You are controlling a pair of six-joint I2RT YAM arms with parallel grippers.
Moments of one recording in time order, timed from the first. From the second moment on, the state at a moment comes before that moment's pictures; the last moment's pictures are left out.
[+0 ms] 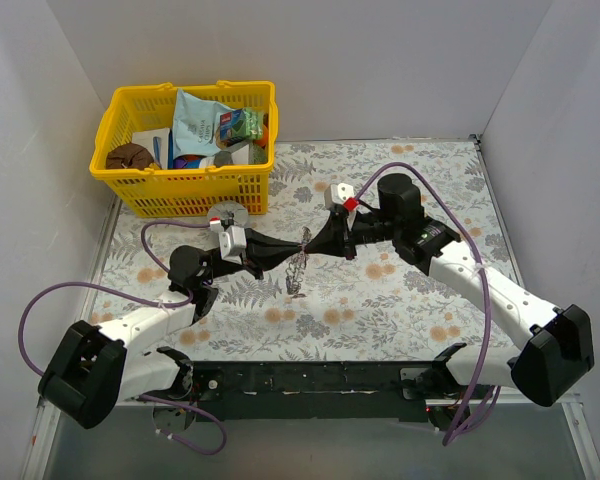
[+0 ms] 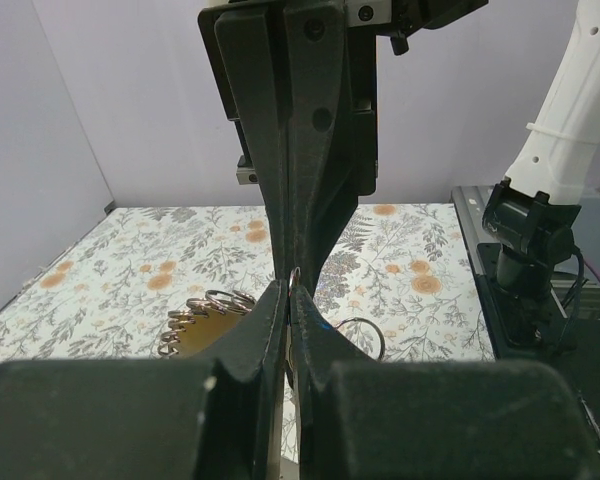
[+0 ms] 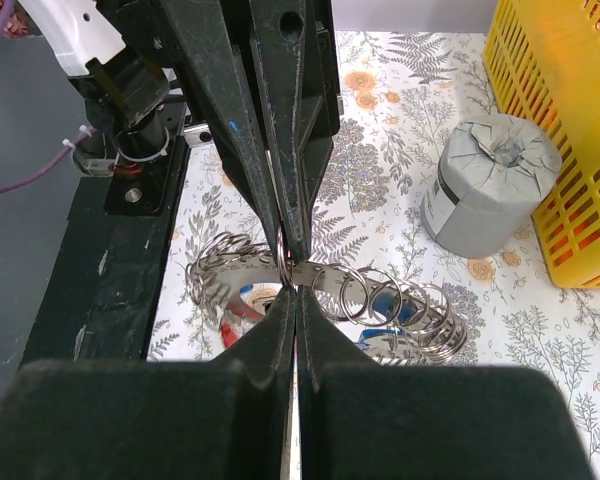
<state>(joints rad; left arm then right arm) -0.53 1.14 0.43 1.19 0.83 -0.22 0.65 1.25 1.04 -0.12 -0.97 -0.27</state>
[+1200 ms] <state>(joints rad) -0.53 1.10 0.38 1.06 0.80 -0.13 0.65 1.11 0.90 -0.03 -0.82 -0.28</state>
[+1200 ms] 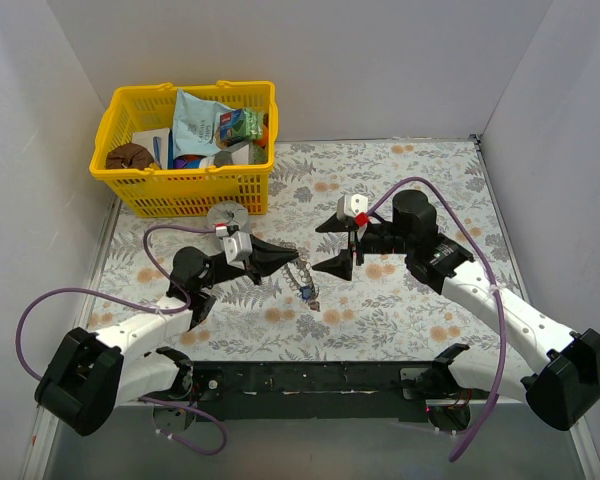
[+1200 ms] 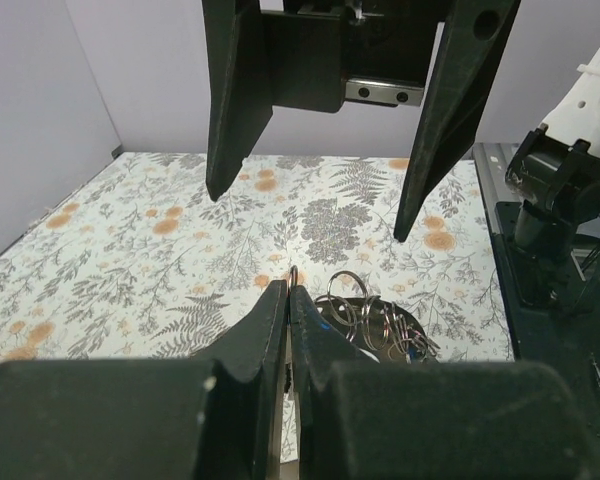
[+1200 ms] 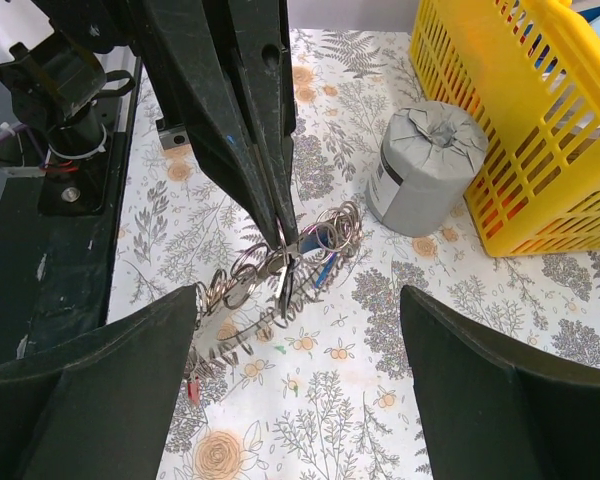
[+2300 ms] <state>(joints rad) -0.53 1.44 0.57 0.96 0.84 -0.03 0.65 1.12 0.90 -0.05 -0.75 -0.31</state>
